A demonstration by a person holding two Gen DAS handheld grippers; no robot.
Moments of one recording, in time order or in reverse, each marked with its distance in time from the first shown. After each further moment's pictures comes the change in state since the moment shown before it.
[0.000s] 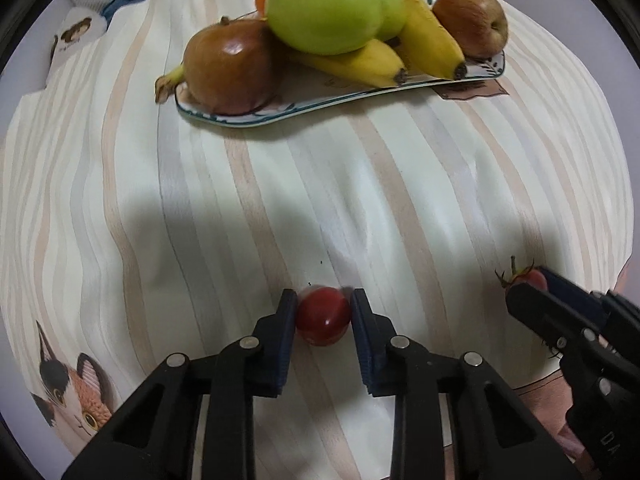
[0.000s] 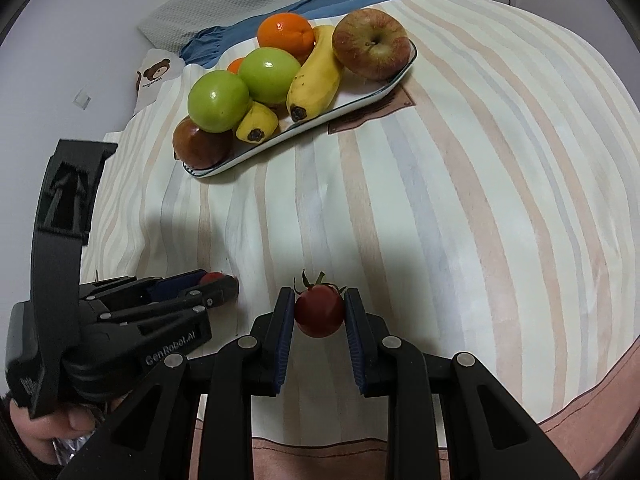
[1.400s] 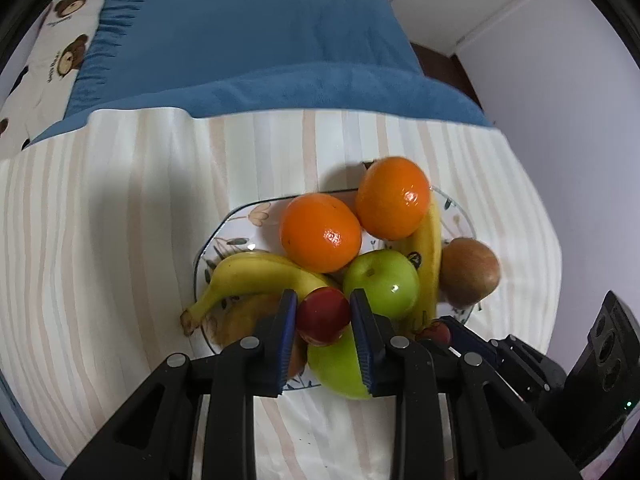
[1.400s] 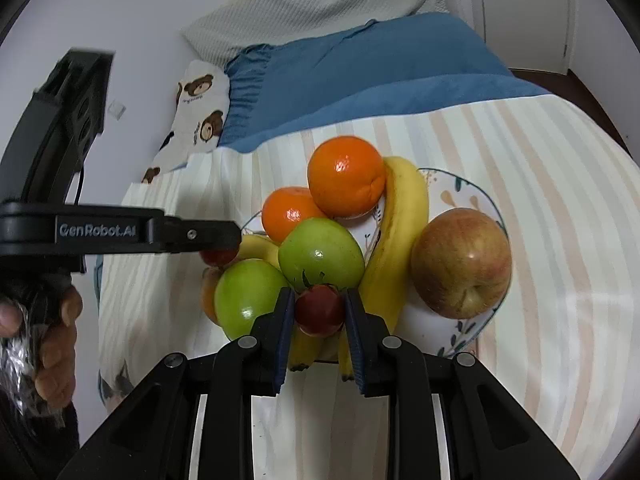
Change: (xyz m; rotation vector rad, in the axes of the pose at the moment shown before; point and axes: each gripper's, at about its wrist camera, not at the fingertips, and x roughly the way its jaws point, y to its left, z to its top) left arm -0.052 0.060 0.173 -0.163 0.017 -0.236; right arm 0.015 0.026 0.158 -0.143 -0.049 0.121
